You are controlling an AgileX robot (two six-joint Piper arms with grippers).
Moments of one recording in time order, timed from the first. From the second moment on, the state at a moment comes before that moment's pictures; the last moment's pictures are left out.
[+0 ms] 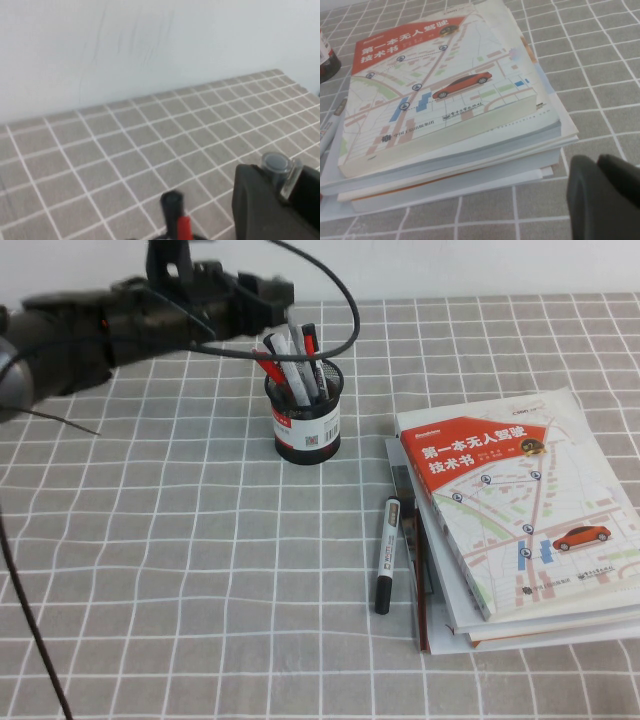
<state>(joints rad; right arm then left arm) 0.04 -0.01 0.03 0.14 0.38 0.11 -0.27 1.92 -1.50 -1.65 0.54 1.60</state>
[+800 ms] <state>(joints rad) 0.04 -0.01 0.03 0.14 0.38 0.11 -0.28 1.59 -1.62 -0.77 1.20 0.71</state>
